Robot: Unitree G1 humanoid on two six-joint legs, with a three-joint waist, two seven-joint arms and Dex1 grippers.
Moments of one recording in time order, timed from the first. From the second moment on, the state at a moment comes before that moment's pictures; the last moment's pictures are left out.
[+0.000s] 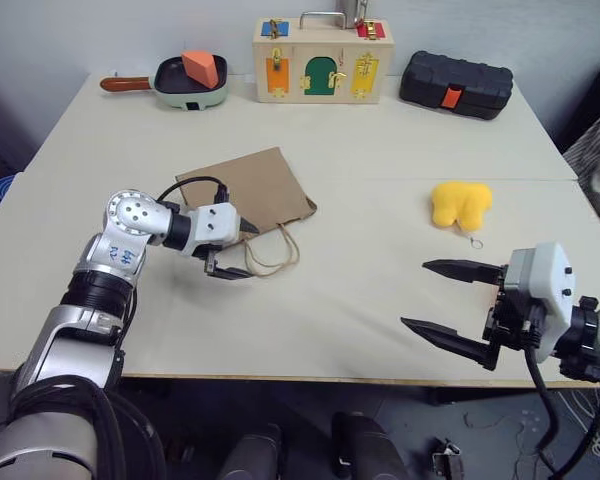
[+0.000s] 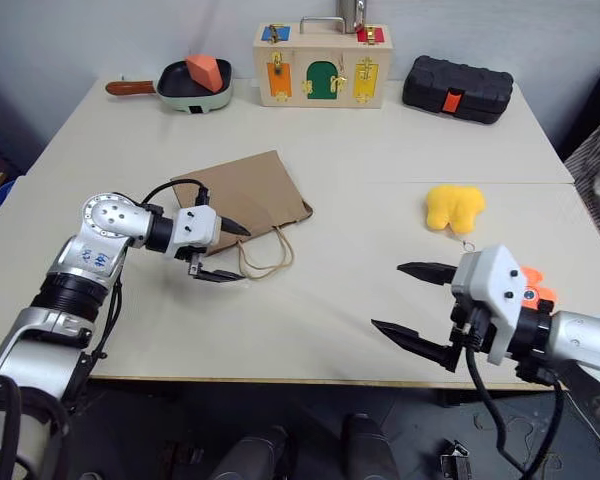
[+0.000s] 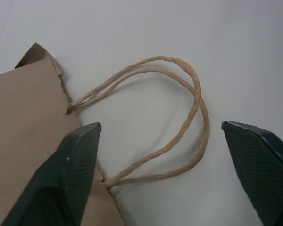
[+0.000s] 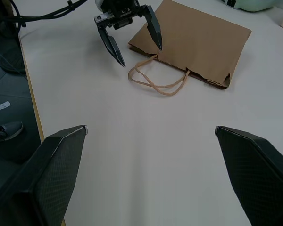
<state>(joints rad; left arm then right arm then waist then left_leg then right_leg) -0.91 0.64 -0.24 0.69 0.00 -0.26 -1.28 0.06 -0.91 -0.41 -0.77 0.81 0.66 0.79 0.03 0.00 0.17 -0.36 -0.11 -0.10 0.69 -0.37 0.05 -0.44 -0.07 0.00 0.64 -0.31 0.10</state>
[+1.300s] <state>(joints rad) -1.02 0.47 -0.09 0.60 -0.20 0.13 -1.37 -0.11 -0.82 -0.23 -0.73 0.82 0.66 0.68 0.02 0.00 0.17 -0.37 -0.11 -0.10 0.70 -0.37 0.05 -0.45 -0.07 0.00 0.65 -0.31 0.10</state>
